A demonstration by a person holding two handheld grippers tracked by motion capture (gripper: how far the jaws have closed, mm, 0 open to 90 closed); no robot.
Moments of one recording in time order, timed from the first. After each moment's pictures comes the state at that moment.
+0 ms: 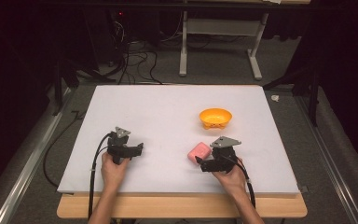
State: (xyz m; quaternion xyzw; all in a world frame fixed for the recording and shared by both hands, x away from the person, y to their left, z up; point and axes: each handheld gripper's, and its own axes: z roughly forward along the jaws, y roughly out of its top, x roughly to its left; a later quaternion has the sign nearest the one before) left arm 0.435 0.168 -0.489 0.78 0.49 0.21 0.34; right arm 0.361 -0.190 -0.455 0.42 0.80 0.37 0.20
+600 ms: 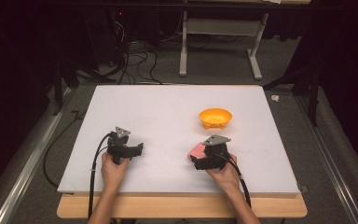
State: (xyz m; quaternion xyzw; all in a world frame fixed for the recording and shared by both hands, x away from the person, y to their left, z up) left arm 0.435 0.168 -0.489 0.78 0.49 0.21 0.34; right arm 0.376 -0.173 -0.465 0.42 0.82 0.35 0.20
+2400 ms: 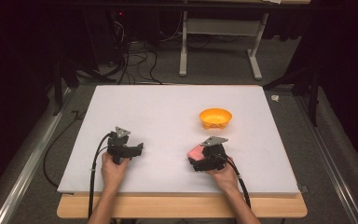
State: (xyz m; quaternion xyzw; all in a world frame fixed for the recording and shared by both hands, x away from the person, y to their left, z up) left arm 0.435 0.169 -0.489 0.78 0.49 0.21 0.34; right arm 0.380 -0.171 -0.478 0.42 0.82 0.34 0.16
